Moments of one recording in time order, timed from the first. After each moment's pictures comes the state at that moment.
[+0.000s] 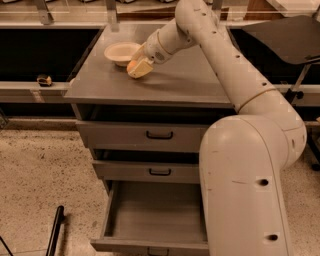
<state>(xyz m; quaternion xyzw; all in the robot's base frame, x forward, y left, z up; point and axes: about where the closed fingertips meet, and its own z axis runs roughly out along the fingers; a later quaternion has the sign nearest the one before) 0.799 0.071 0.856 -0.64 0.64 0.17 0.39</state>
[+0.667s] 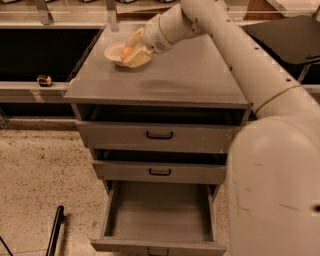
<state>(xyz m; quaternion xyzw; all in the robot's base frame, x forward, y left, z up) 0.763 0.077 0.915 -0.66 0.59 0.17 0.44</state>
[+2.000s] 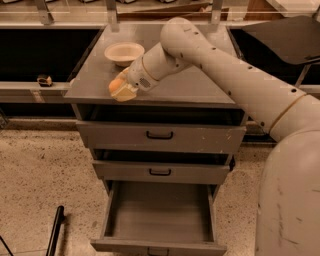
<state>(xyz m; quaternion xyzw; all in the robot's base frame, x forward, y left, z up) 0.670 0.120 0.833 -0.65 0.64 0.24 0.35</state>
